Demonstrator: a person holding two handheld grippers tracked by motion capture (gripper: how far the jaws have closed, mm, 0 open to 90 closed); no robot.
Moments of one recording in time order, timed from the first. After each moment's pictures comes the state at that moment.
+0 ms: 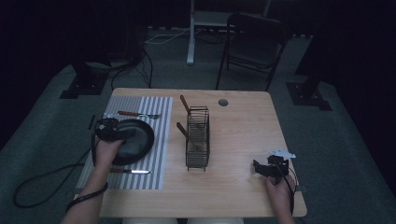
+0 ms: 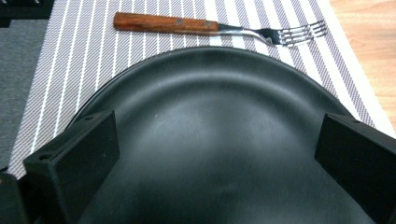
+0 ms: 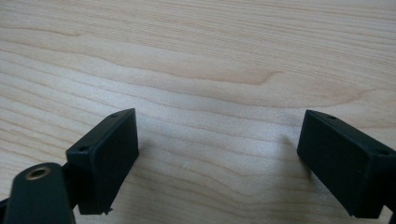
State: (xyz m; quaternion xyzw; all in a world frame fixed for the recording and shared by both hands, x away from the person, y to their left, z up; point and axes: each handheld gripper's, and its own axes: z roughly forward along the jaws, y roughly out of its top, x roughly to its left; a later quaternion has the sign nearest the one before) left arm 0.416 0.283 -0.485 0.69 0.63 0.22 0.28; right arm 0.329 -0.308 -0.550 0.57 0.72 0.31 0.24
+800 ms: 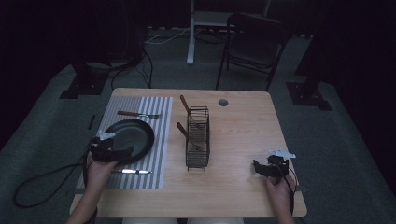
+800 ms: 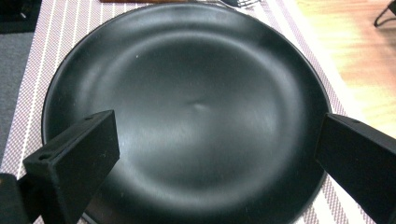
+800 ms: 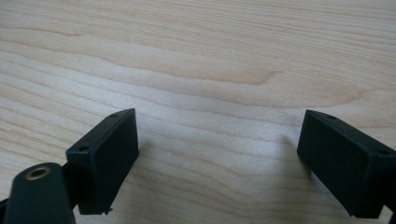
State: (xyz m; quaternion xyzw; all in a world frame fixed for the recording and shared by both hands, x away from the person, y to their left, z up) left arm 0.337 0.282 -0.487 0.71 0.59 0.22 0.32; right arm 0.329 -0.308 -0.550 0.57 0.72 0.31 0.24
